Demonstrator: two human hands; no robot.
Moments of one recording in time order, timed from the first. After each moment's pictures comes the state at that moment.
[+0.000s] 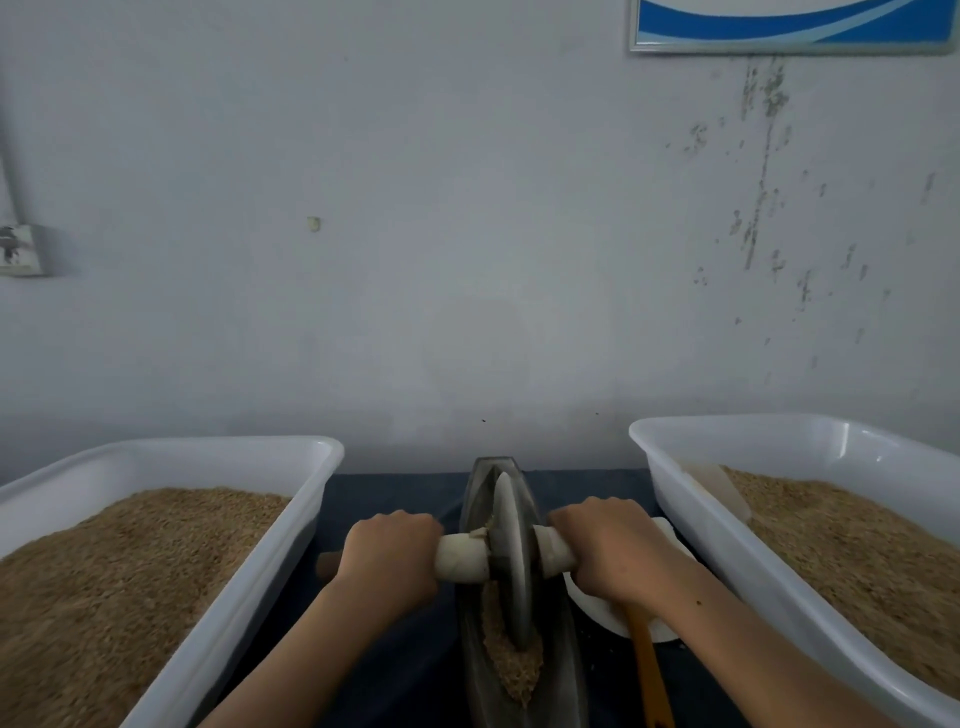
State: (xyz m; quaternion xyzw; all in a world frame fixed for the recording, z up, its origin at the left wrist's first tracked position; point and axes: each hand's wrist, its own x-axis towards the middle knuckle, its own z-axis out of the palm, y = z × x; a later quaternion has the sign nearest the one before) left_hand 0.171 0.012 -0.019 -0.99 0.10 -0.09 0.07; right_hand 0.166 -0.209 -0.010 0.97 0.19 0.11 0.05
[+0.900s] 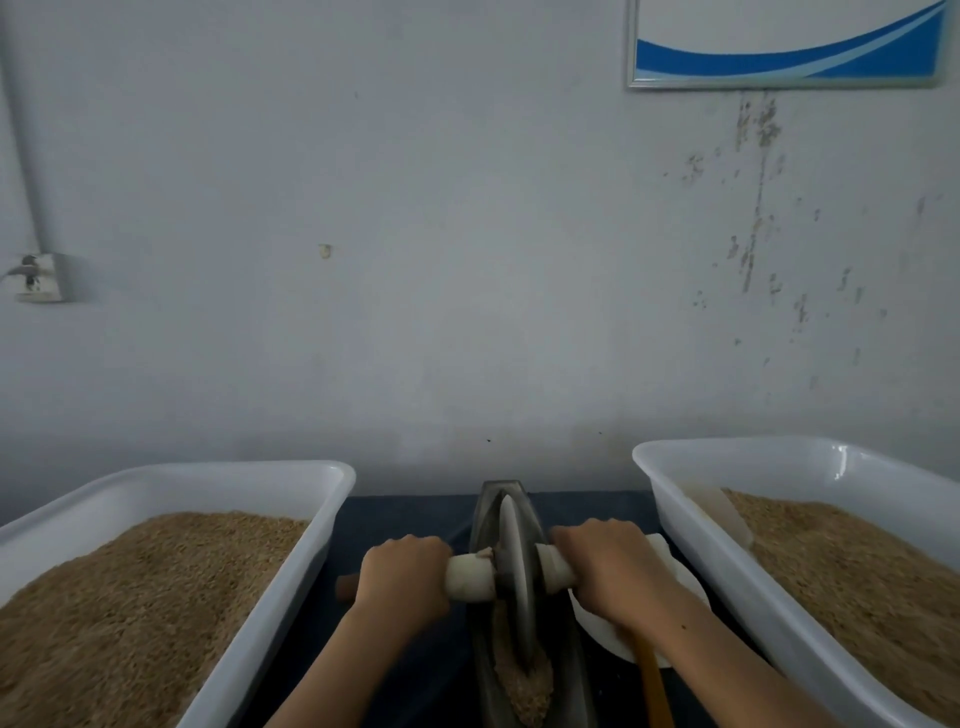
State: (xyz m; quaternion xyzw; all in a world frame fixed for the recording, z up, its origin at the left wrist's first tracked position) left_hand 0.176 0.012 -0.020 -0.99 0.09 -0.08 0.03; right_hand 0.171 -0.202 -0.011 0.98 0.16 0.14 0.06
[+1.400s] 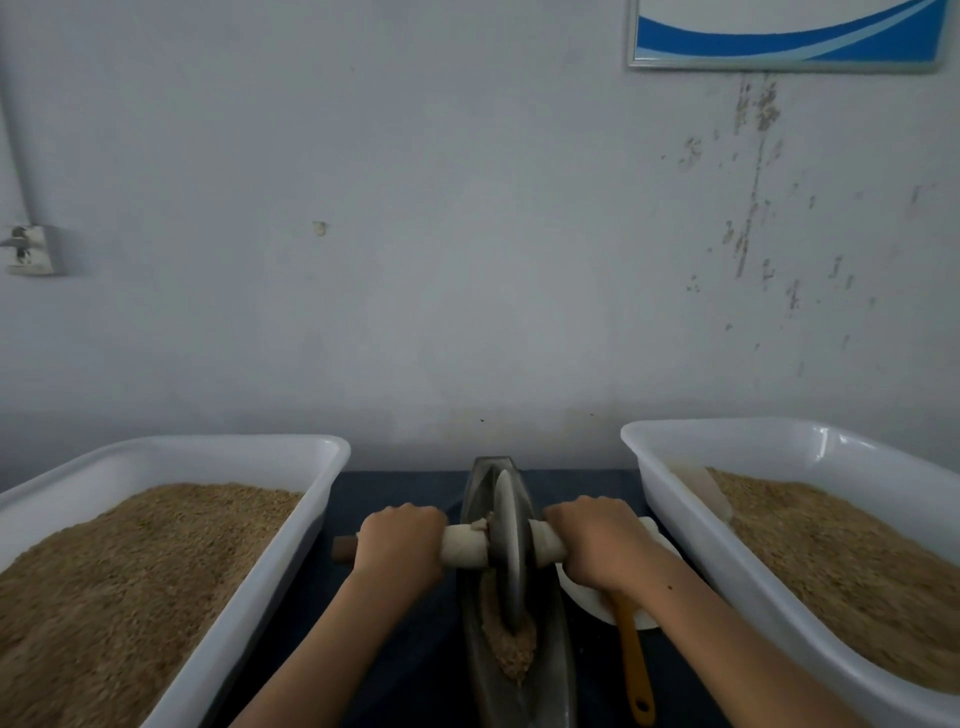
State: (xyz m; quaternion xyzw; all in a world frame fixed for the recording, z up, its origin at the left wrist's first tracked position) left_hand 0.167 0.006 -0.018 -0.99 0.09 -0.11 0.06; right_hand 0.168 -0.207 -0.010 0.98 0.18 0.09 0.06
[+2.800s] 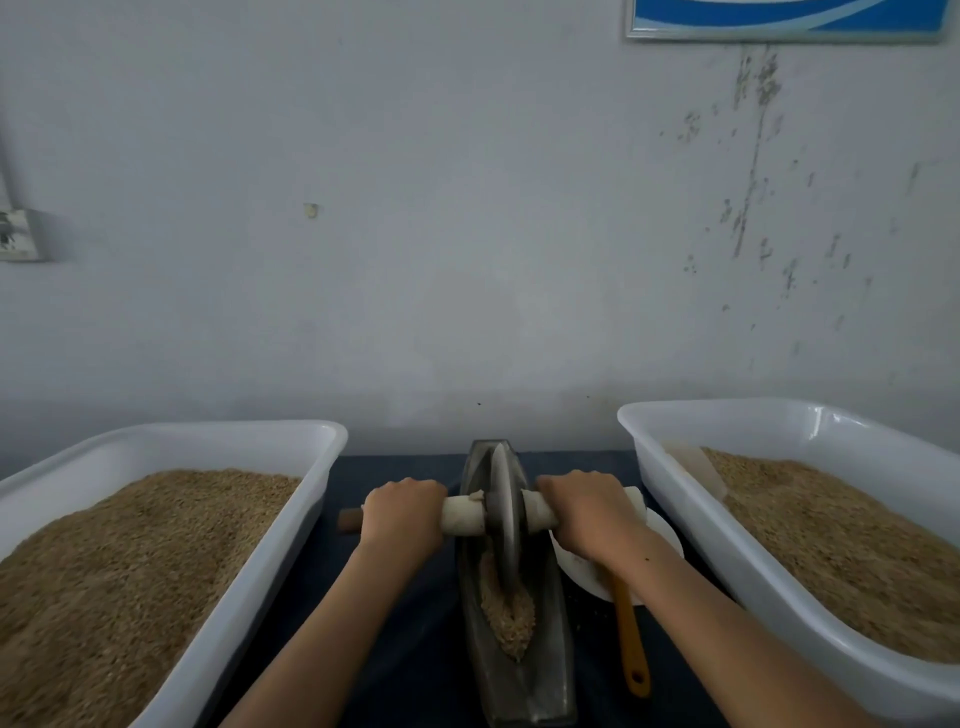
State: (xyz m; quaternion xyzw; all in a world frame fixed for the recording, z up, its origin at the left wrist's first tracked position) left_hand 0.170 -0.001 -0.008 -0.99 0.07 -0.10 0.05; right_hand 0.175 -0.201 -0.013 0.98 0.15 0.14 0.04
